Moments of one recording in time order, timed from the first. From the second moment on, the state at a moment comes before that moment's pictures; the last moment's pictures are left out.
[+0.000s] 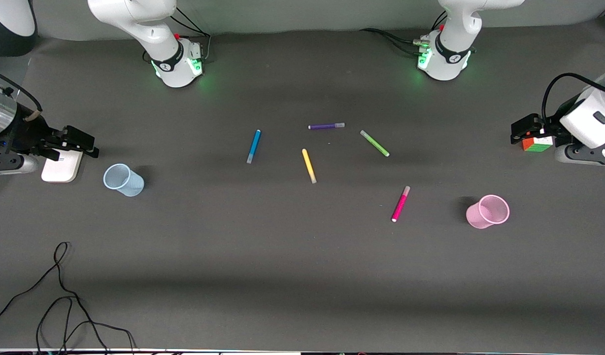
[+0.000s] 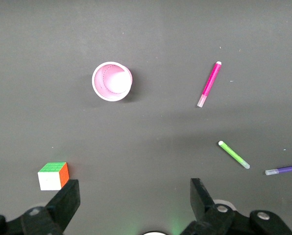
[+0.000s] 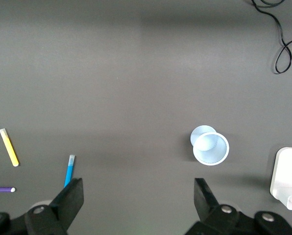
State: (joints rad) left arm -0.04 0.01 -0.01 -1.66 -0.01 1.56 0.06; right arm 0.08 0.04 -0.05 -1.59 0.05 1.59 0.01
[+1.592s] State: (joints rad) left arm -0.15 0.14 -0.22 -1.75 -0.01 1.82 0.08; right arm 0.13 0.66 0.21 -1.66 0.35 1.58 0.58
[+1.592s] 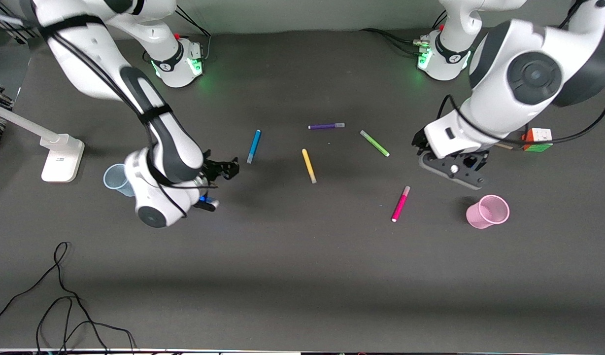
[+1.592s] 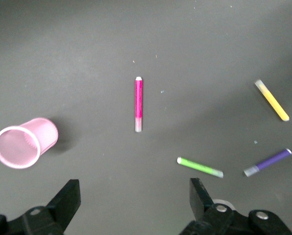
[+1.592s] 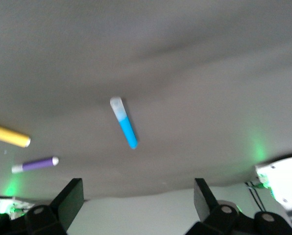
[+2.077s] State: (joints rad) left arm -0.16 0.21 -0.21 -2.05 0.01 2.20 0.08; right arm 0.15 0.70 0.25 -1.82 0.36 1.84 0.60
